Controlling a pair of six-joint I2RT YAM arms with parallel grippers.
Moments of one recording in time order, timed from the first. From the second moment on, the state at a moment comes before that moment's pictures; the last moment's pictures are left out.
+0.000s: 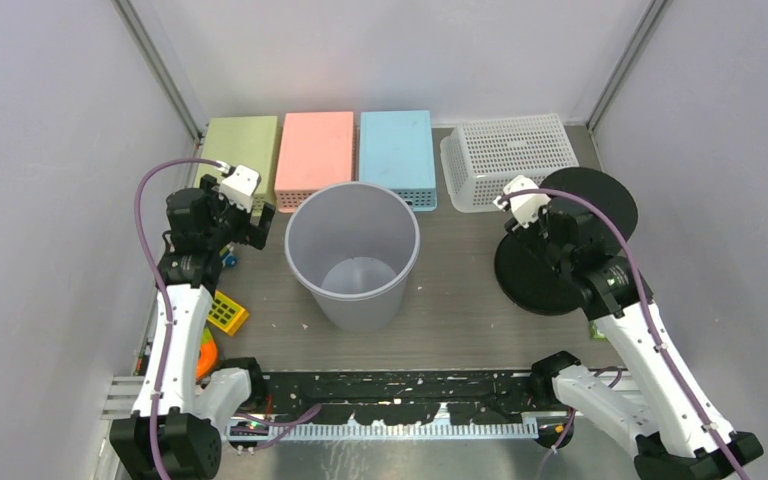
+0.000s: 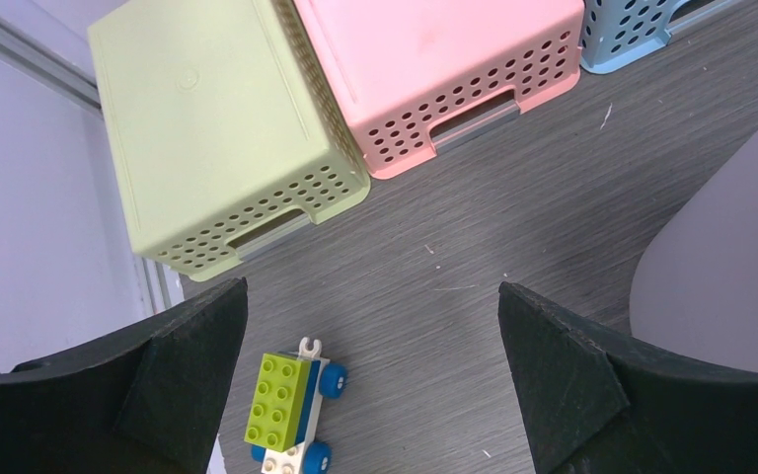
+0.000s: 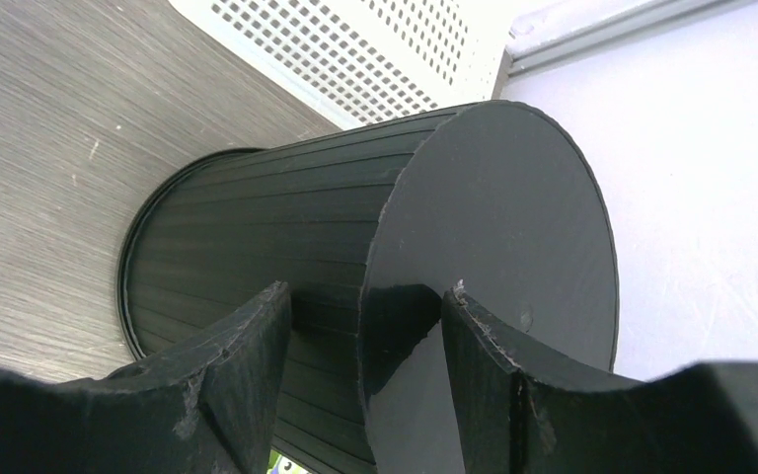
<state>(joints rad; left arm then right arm) 0.09 0.93 0.88 -0.37 0.32 0.44 0.40 0.83 1.02 -0.72 0.35 -0.60</state>
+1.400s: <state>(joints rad) 0.09 0.93 0.88 -0.37 0.34 0.44 0.10 1.04 1.60 -1.19 -0.20 -0.72</state>
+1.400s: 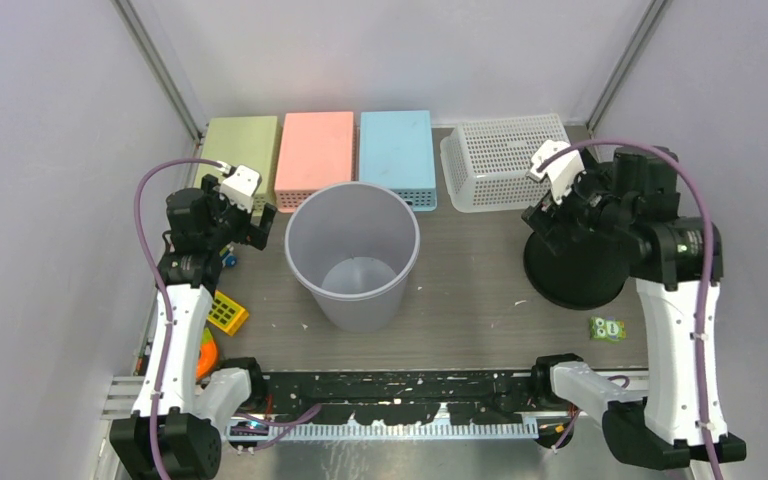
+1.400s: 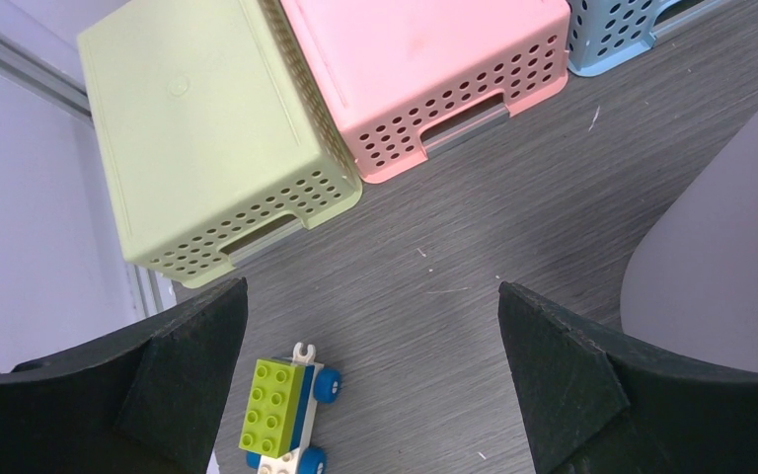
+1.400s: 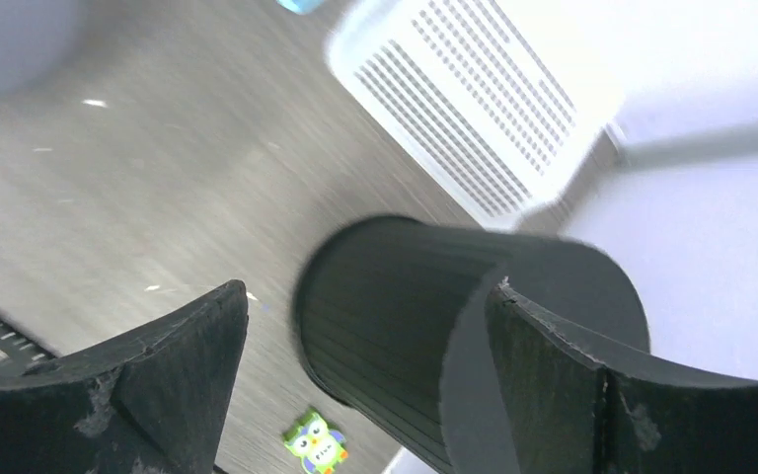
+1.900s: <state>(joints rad) 0.10 0.93 0.88 -0.37 0.34 0.44 0.86 1.14 1.66 -1.39 -0.37 -0.81</state>
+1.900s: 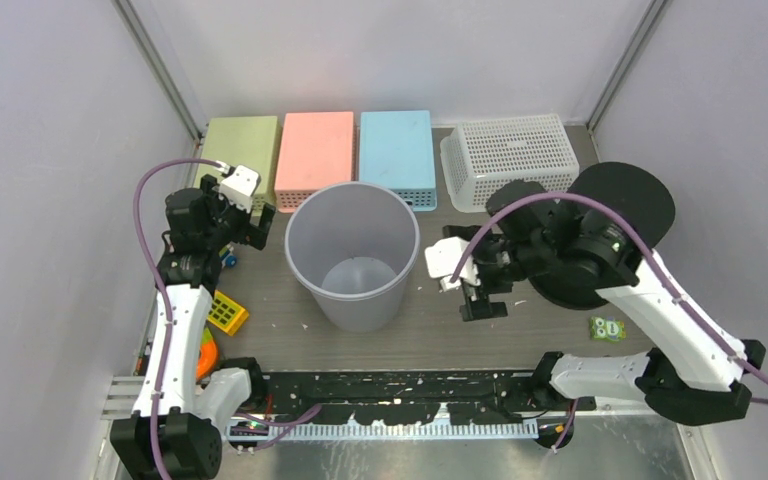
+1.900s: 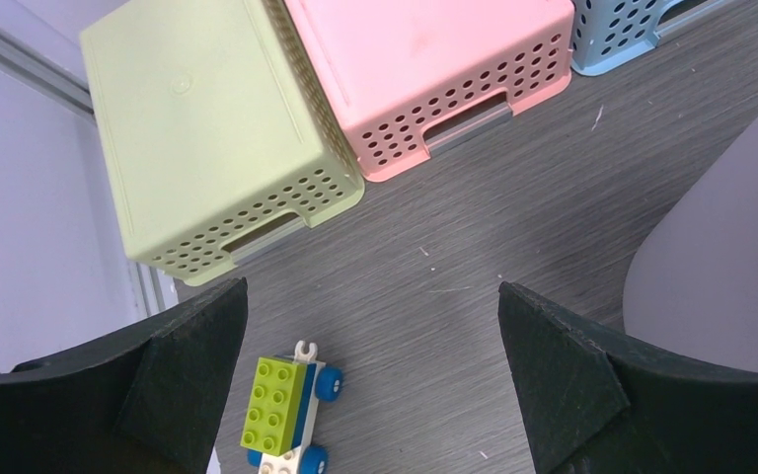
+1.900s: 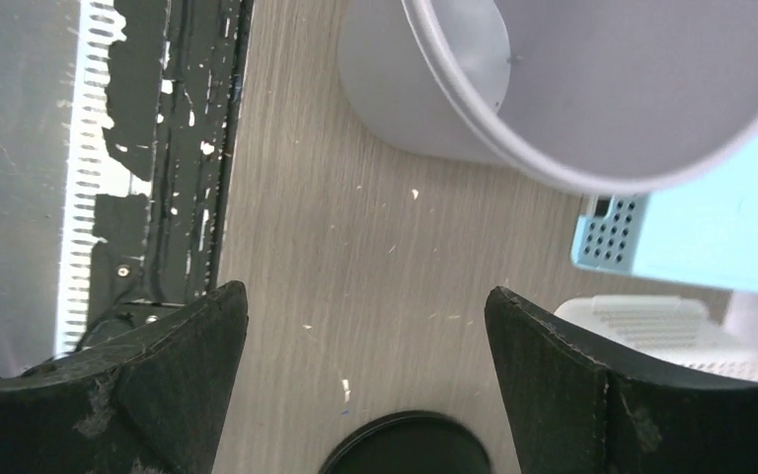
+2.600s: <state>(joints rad) 0.13 0.93 0.87 -0.37 0.37 0.44 1.21 1.47 1.69 -1.19 0.00 -0.80</state>
